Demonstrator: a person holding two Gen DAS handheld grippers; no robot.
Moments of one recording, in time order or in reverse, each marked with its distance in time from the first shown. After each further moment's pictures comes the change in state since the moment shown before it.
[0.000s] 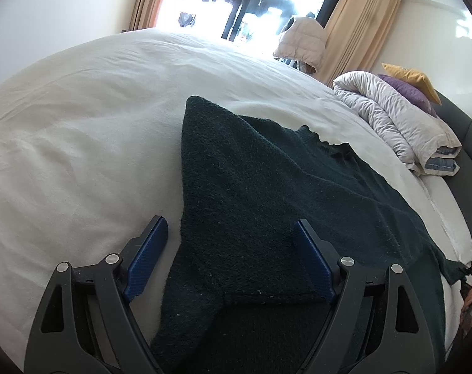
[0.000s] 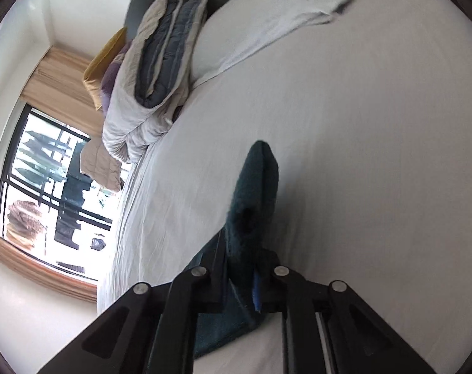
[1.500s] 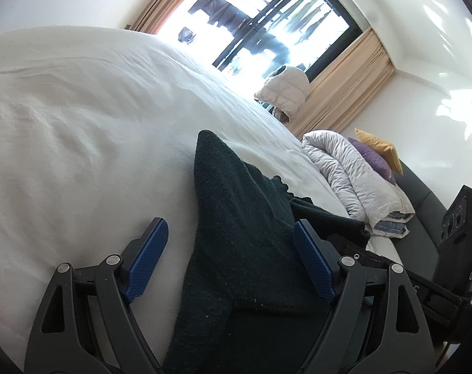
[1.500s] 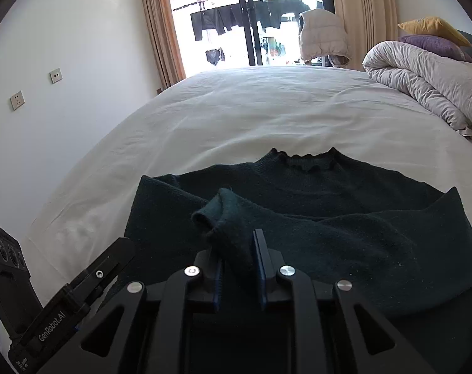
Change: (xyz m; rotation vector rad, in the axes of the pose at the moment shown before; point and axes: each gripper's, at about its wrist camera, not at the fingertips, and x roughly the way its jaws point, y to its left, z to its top) left arm -0.040 0.067 -0.014 -0.260 -0.172 -0.250; right arm 0.030 0.354 -0.456 -1.105 0.324 0.227
